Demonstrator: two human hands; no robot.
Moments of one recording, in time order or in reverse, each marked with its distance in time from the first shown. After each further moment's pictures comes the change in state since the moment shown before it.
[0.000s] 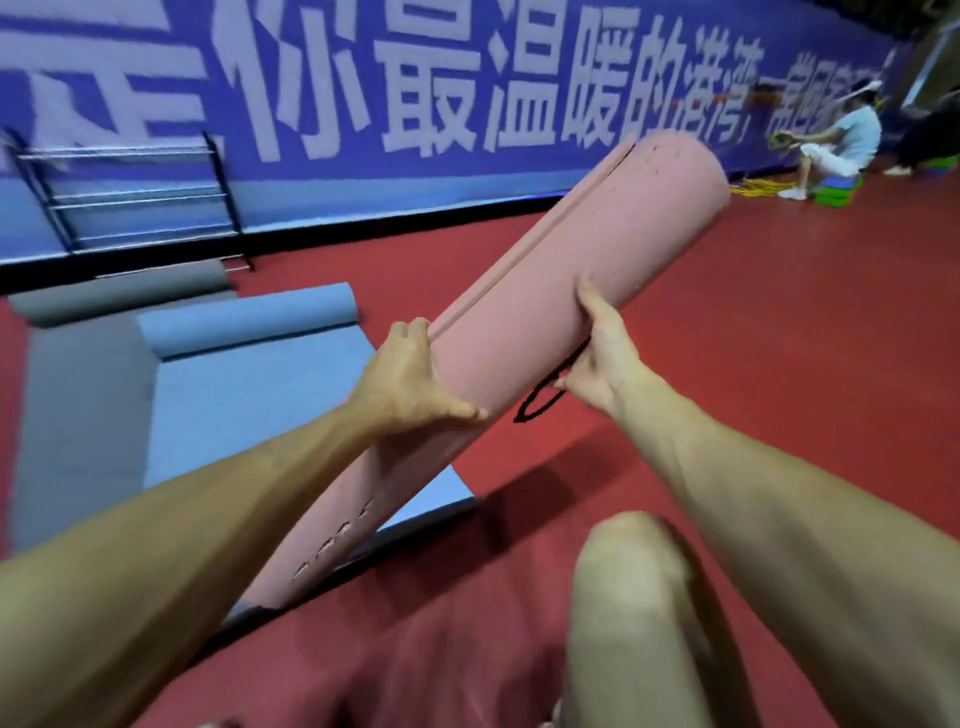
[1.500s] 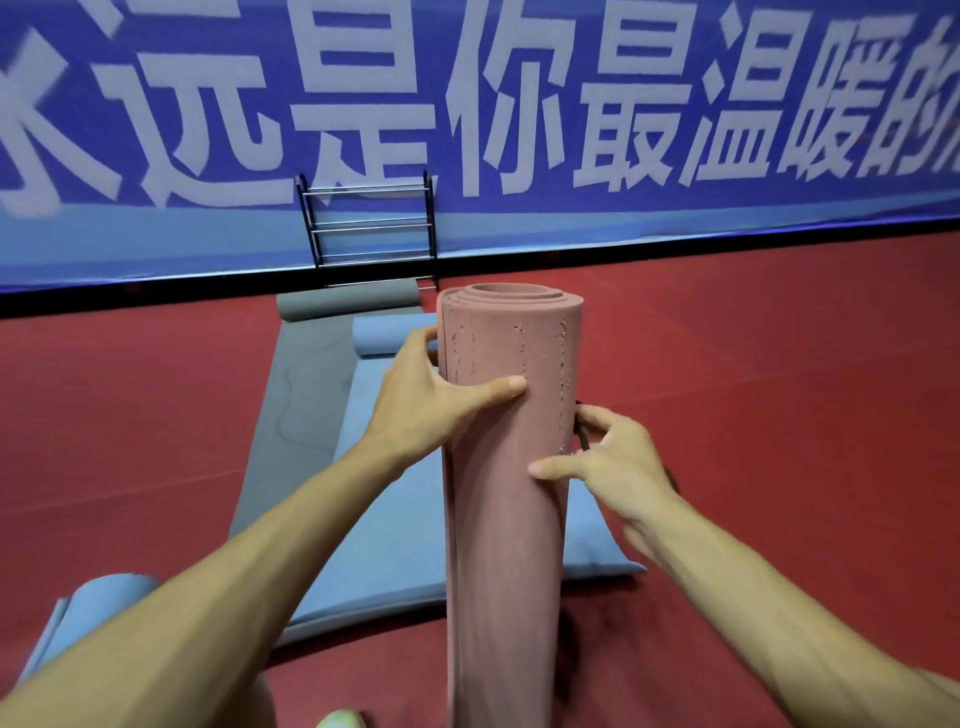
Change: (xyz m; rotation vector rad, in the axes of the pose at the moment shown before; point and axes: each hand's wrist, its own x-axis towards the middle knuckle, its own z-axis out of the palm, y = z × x) left_hand -0.060 -0.095 -0.083 -0.489 0.429 -0.286; right_hand -0.020 0.115 0.118 -0.603 -0.323 -0.176
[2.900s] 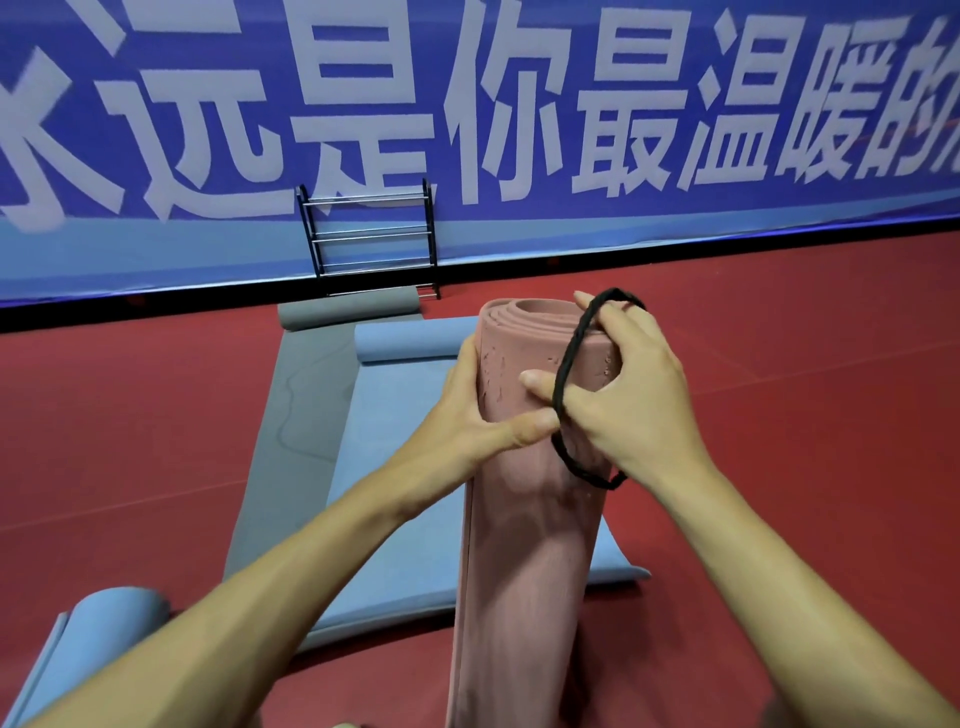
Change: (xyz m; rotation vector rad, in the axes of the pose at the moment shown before) left_hand -0.024 0.012 0.010 -0.264 -0.429 0.128; right_hand -0.015 -0.072 -0.009 -0.372 0.268 -0.634
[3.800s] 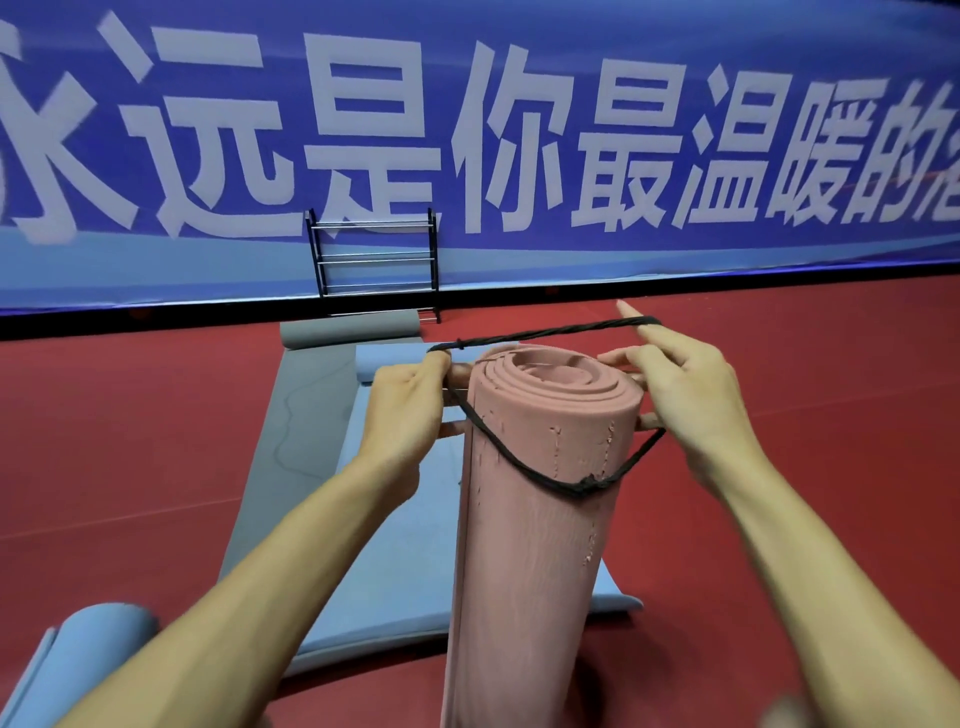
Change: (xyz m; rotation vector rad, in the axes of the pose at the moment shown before) left_hand 0.009 0.030 -0.017 -0.099 0.547 -0.142; right_hand 0.028 0.010 -0.035 0.204 -0.052 0.235
